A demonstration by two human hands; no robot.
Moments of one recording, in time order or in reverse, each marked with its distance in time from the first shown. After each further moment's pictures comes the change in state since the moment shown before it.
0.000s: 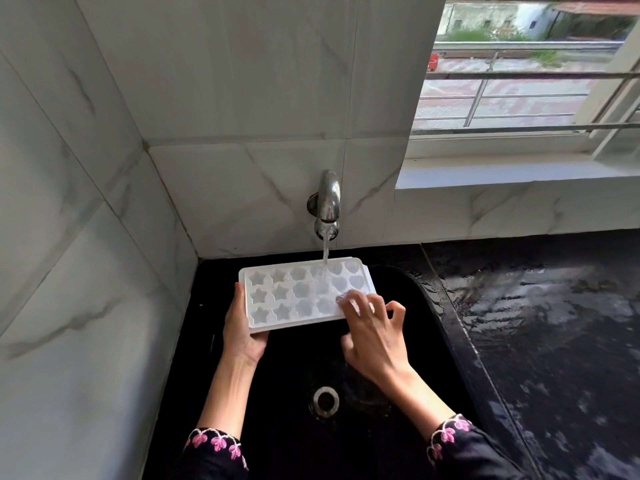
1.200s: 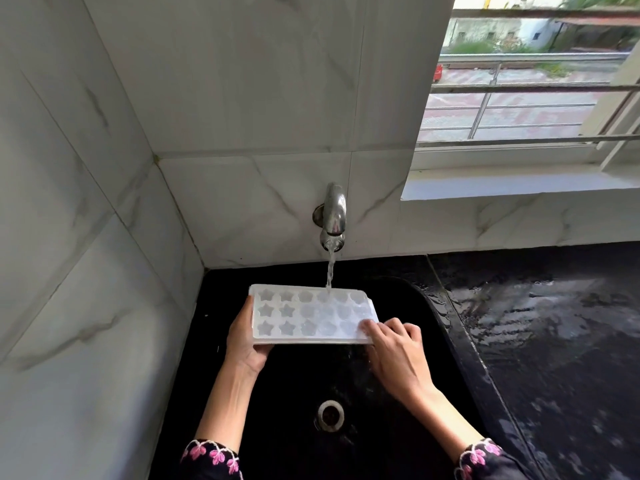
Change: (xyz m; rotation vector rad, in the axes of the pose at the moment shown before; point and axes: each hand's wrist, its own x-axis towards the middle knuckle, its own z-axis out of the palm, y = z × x) left_hand 0.005 0.005 -0.001 0.075 0.065 -0.076; right_hand -0.011 0.037 0.028 0.157 0.042 -0.002
